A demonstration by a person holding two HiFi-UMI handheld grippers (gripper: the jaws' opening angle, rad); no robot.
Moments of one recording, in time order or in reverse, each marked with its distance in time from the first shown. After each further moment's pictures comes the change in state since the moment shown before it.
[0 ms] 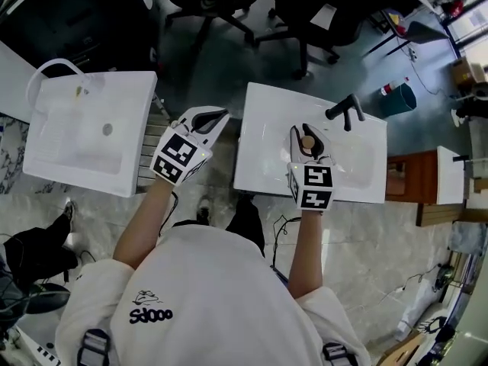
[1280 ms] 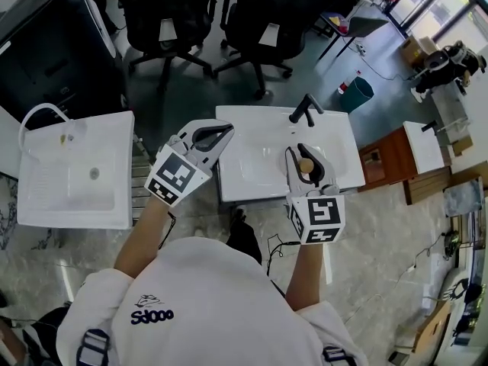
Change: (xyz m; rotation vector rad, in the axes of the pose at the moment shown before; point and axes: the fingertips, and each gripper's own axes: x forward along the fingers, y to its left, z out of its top) left arm -0.032 -0.074 0.113 0.225 -0.228 -0.211; right arm -0.140 0.011 0.070 -0.017 -0.182 -0.137
